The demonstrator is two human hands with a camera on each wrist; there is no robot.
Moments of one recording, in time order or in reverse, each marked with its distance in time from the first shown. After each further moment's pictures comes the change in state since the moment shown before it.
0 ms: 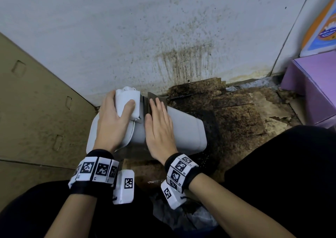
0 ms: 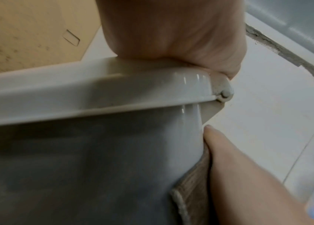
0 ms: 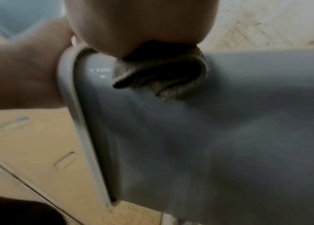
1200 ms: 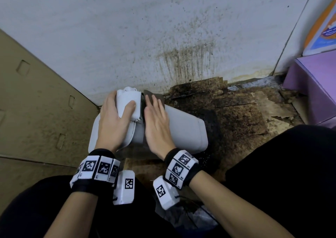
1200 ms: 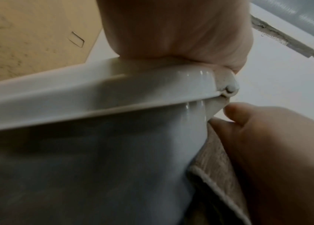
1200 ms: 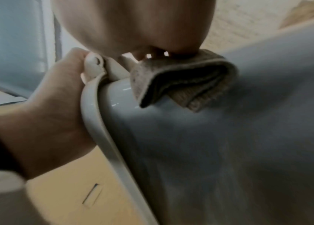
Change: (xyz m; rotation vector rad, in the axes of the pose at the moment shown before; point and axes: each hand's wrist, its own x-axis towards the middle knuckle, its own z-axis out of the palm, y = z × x) left_hand -0.004 -0.001 -0.001 0.009 -0.010 -0.003; right_hand 0.010 -0.014 -0.001 -0.043 -0.053 -0.067
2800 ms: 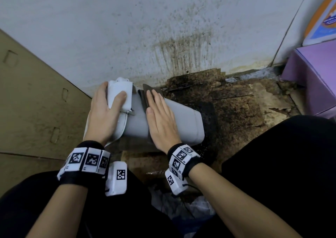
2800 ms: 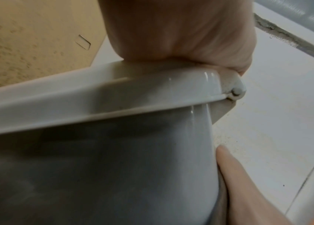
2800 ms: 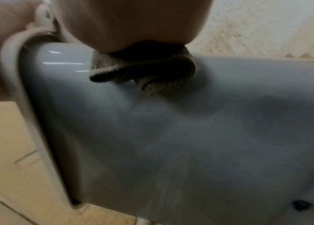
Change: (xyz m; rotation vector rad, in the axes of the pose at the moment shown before) left_hand 0.004 -0.005 -0.005 -0.033 -0.003 -0.036; right_hand -0.013 0.040 -0.004 -0.080 0.018 -0.034
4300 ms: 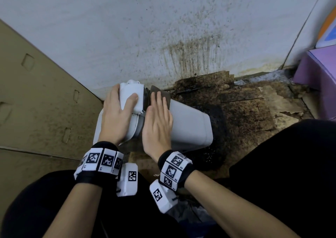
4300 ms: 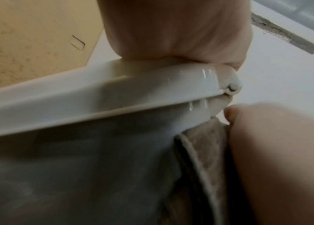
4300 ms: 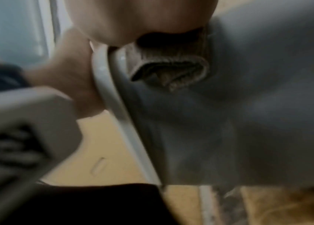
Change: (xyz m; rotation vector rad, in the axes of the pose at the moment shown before) left_hand 0.000 0.002 0.002 0.045 0.002 0.025; right_hand 0.003 -0.056 0.024 0.172 0.094 0.220
